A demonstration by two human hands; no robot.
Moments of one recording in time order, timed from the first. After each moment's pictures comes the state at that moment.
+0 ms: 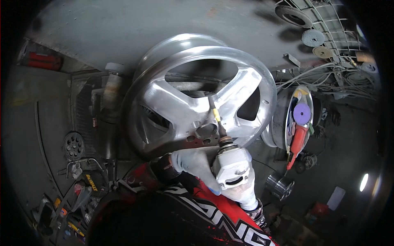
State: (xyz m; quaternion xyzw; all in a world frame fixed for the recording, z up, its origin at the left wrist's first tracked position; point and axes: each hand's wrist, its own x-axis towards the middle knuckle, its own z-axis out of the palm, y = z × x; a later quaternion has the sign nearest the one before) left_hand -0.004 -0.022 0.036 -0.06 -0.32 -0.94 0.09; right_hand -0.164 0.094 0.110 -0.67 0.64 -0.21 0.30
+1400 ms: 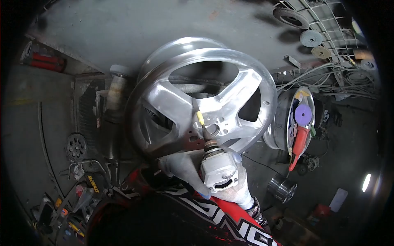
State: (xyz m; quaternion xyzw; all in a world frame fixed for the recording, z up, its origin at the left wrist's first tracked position) left_hand 0.034 -0.017 0.048 0.01 -0.26 -0.96 0.02; right_hand -0.152 0.085 0.113 -0.63 0.61 -0.20 0.44
